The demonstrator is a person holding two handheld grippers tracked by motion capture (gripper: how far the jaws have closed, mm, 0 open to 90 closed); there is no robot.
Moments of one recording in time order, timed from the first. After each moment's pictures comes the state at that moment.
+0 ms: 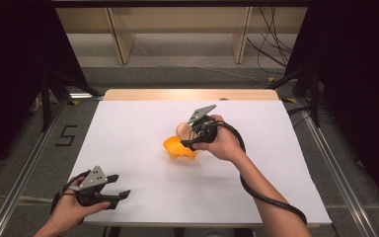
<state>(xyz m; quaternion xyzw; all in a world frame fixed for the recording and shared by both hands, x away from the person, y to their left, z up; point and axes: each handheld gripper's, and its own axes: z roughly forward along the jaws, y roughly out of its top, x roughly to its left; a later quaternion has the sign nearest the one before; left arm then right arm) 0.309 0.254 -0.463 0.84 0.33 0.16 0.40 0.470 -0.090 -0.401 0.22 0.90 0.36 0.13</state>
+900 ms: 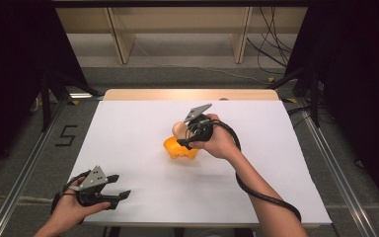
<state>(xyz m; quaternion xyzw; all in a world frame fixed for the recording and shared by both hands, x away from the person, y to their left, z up) 0.309 0.253 -0.464 0.84 0.33 0.17 0.40 0.476 -0.080 -0.404 0.22 0.90 0.36 0.12</state>
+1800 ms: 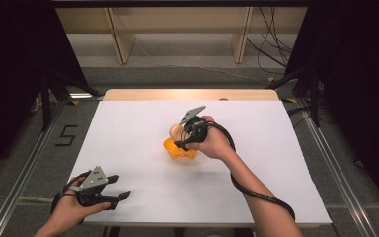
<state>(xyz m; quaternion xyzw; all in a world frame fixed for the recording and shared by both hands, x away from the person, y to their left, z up) 0.307 0.251 -0.465 0.83 0.34 0.15 0.41 0.482 -0.067 -0.418 0.22 0.90 0.35 0.11</state>
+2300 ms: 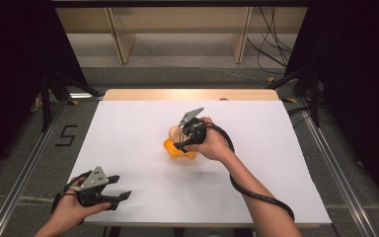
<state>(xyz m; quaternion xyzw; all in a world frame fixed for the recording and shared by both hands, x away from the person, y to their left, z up) 0.308 0.252 -0.464 0.84 0.32 0.15 0.40 0.481 -0.065 -0.422 0.21 0.91 0.34 0.11</state>
